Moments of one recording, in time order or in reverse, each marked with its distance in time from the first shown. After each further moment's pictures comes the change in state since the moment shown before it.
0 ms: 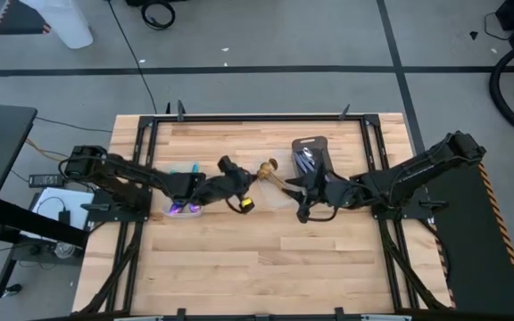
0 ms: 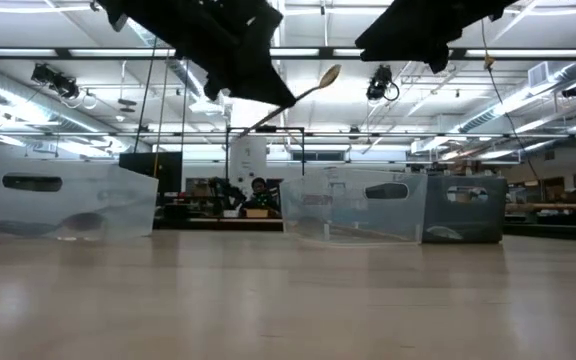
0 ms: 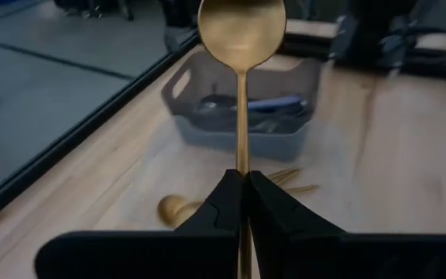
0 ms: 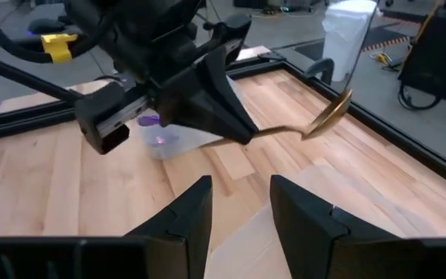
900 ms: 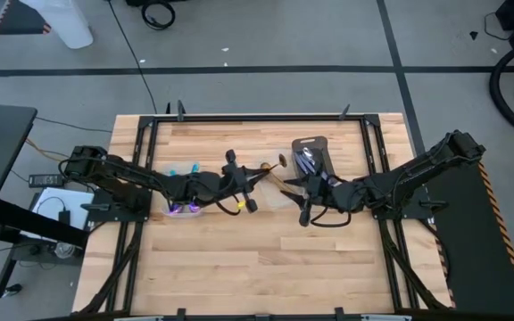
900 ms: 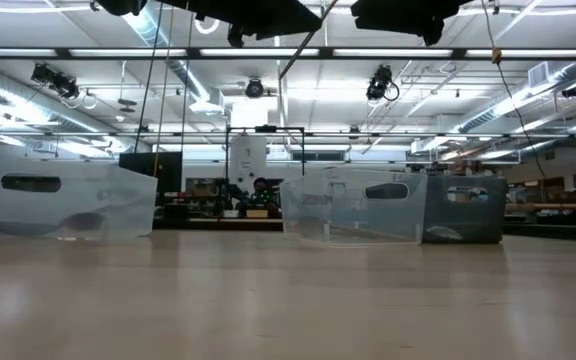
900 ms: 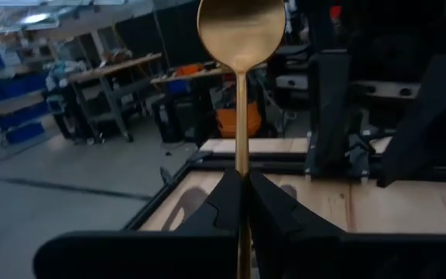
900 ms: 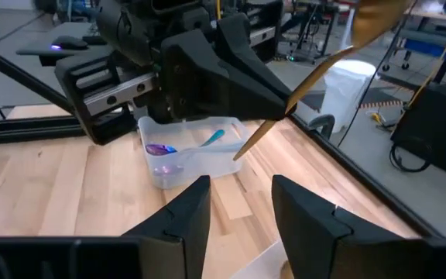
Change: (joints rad) left arm -0.030 0.000 0.000 0.460 0.010 0.374; right arm 0.049 0.000 0.000 0.153 0.049 -0.230
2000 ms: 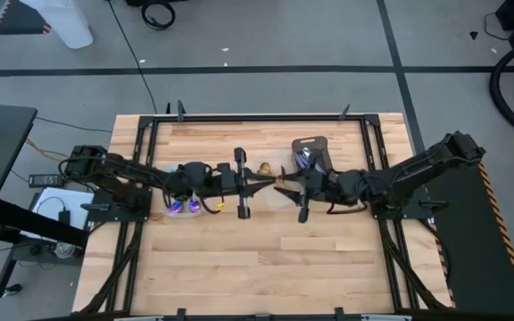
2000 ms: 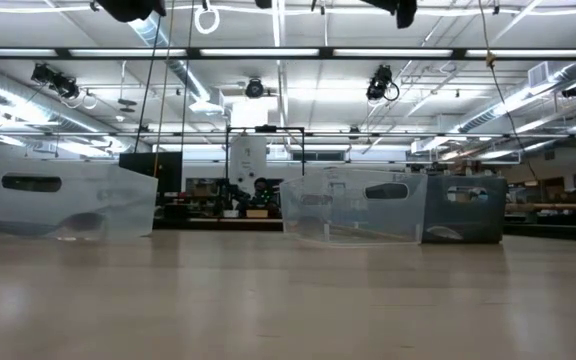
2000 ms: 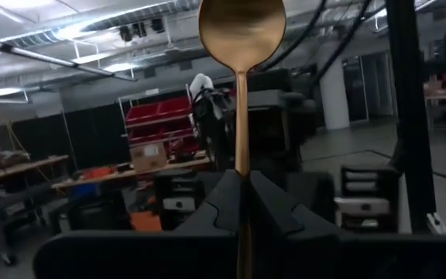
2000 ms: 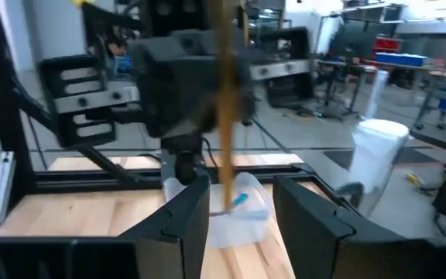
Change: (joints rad) left arm 0.044 0.000 0.001 0.324 0.443 0.062; right arm -0.072 0.018 0.000 0.262 -0.196 -0.162
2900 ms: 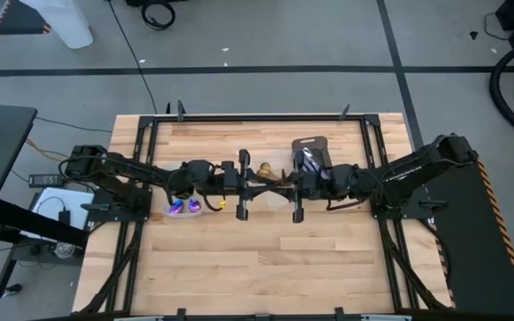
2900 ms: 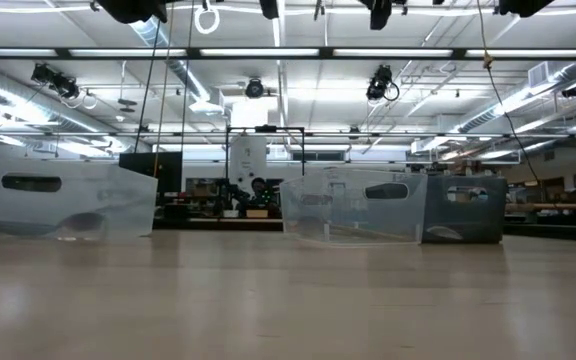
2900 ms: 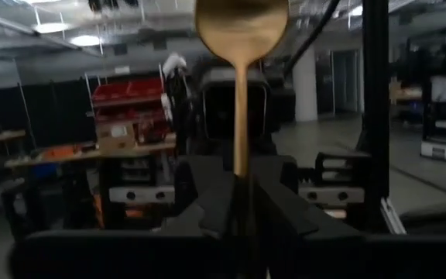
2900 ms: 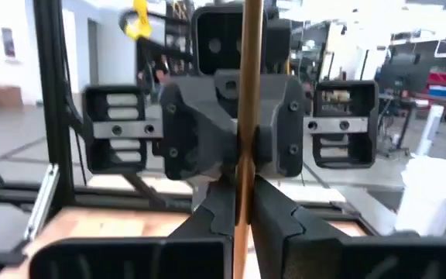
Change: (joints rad) left arm 0.019 0.002 0.000 -0.063 0.100 -0.101; right arm -0.095 0.091 0.000 0.184 -0.247 -0.050
